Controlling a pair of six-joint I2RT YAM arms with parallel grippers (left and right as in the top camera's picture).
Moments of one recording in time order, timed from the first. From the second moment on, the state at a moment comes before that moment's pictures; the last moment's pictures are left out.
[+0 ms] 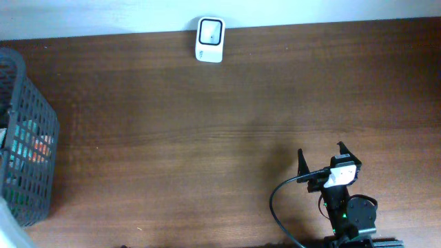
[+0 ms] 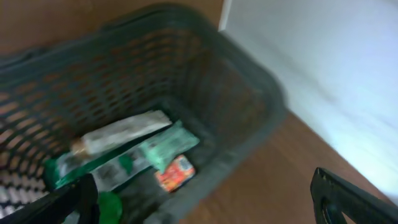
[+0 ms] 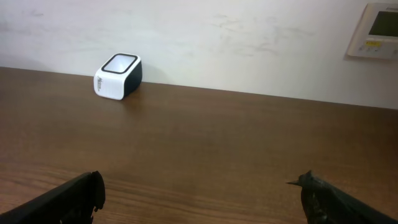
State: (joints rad) left arm 0.65 1.32 1.82 -1.08 -0.09 -0.28; right arm 0.07 0.01 0.01 -0.07 -0.03 -0.06
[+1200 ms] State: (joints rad) left arm 0.89 1.85 1.61 -1.24 -0.23 -0.37; right arm 0.07 0.01 0.01 -0.07 -0.03 -0.06
